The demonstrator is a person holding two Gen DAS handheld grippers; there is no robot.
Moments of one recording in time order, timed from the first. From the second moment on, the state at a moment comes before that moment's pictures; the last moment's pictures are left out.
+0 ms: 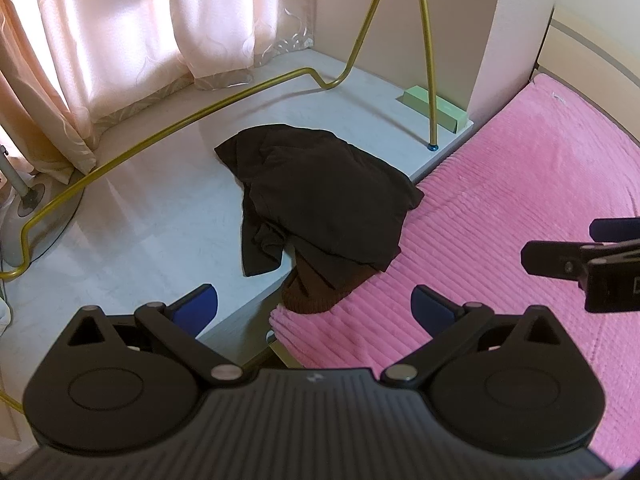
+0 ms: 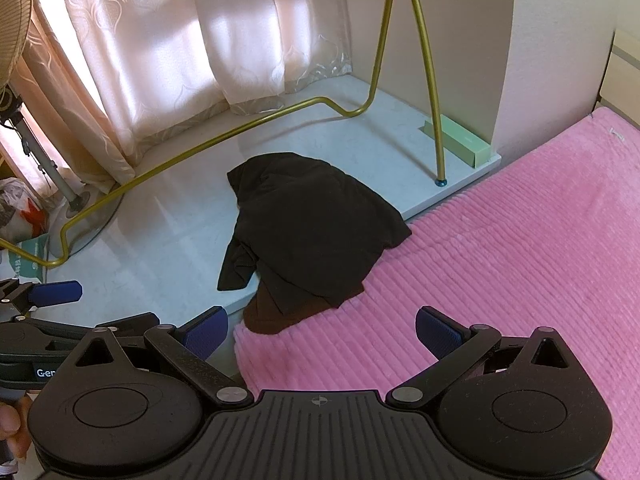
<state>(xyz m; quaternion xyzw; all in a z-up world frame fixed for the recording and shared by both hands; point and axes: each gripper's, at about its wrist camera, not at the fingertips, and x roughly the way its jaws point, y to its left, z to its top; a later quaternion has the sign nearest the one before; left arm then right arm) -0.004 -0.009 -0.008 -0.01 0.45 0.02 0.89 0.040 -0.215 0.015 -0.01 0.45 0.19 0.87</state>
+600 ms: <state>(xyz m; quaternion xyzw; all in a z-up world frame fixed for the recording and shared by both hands) -0.001 -0.014 -0.013 0.01 0.45 0.03 0.89 0.043 -0.239 0.005 -0.03 0.45 0.21 0.87</state>
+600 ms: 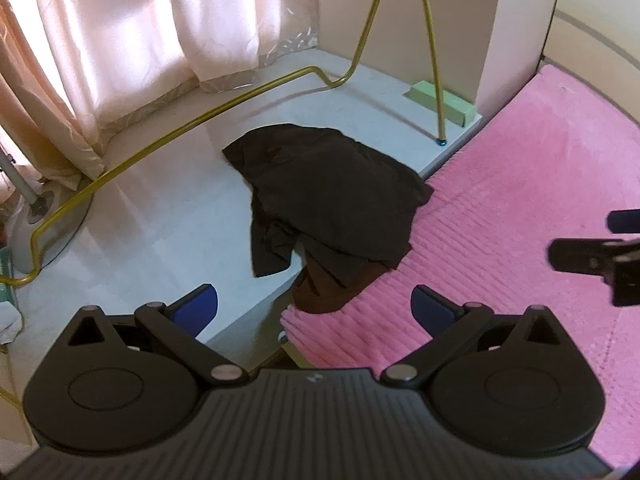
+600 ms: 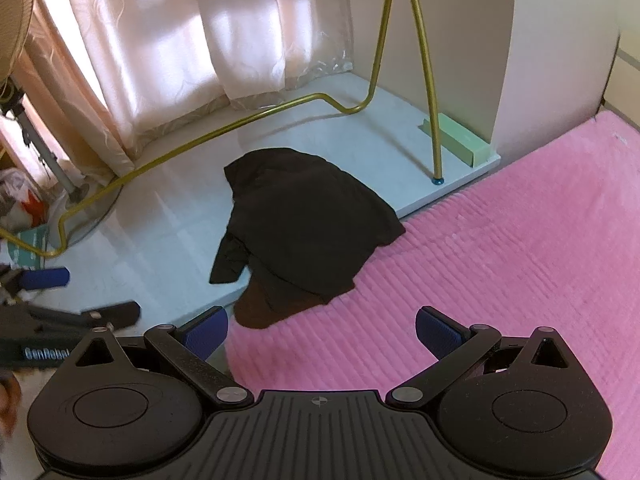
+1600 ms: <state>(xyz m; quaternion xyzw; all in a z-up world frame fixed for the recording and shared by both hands) 0.198 0.086 -0.261 0.38 0.40 -0.13 0.82 0.187 -0.081 -0.271 -0.22 0.34 0.38 0.83</state>
